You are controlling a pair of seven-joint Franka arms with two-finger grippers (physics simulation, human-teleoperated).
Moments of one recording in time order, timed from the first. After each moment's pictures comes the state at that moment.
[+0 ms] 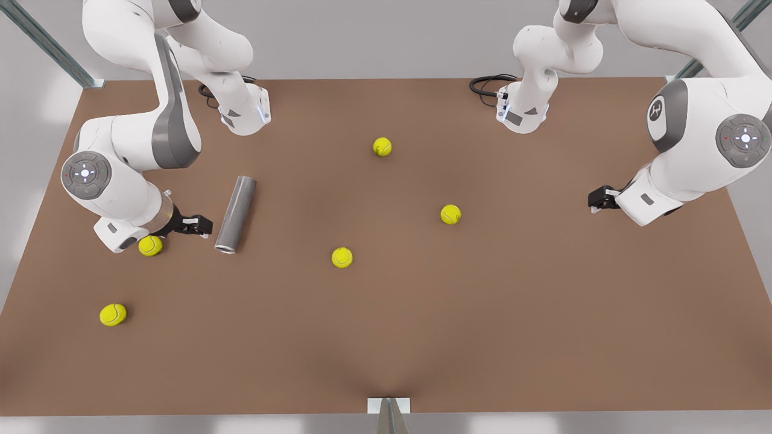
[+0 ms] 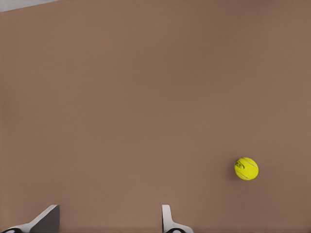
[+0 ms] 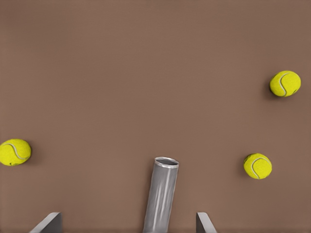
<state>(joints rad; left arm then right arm) -0.31 0.22 0.27 -1.32 0.00 1.41 0.12 0.00 0.23 0.17 -1.47 -0.08 1.61 0.17</state>
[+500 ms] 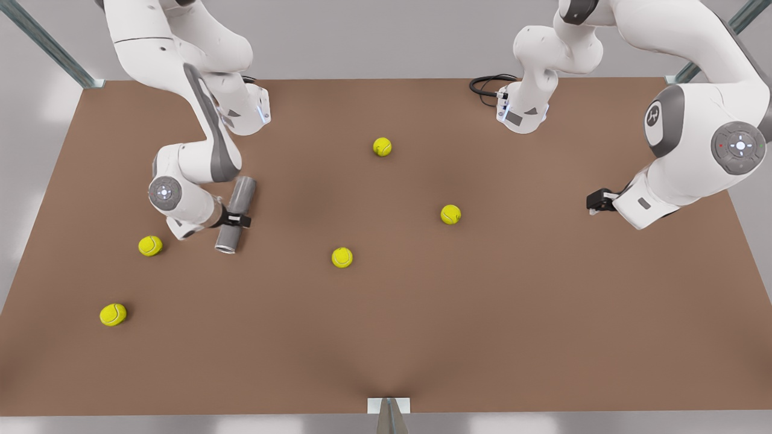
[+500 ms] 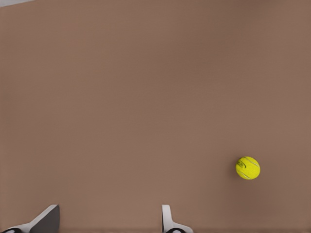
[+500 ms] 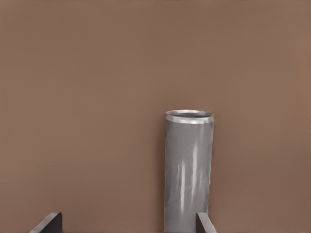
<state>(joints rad) -0.30 0.23 0.26 -1.32 0.00 1.41 0.12 -0.08 0.10 0.21 -2.24 0.03 2.22 0.28</state>
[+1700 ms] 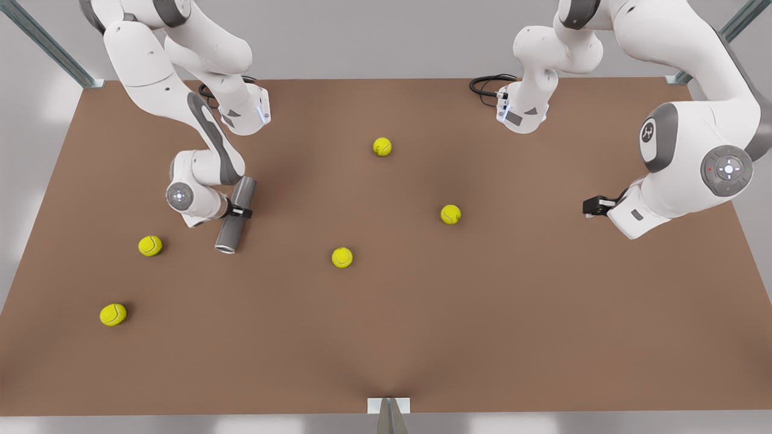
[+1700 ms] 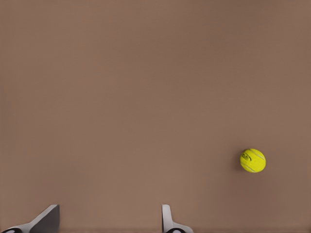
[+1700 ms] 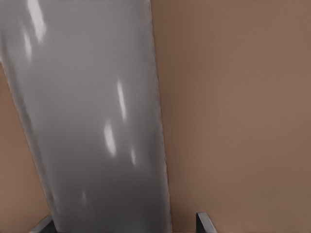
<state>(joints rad) -0.29 0.25 0.26 -1.35 0.00 1.40 0.12 -0.18 0.25 0.21 -2.50 0.00 2.45 0.30</state>
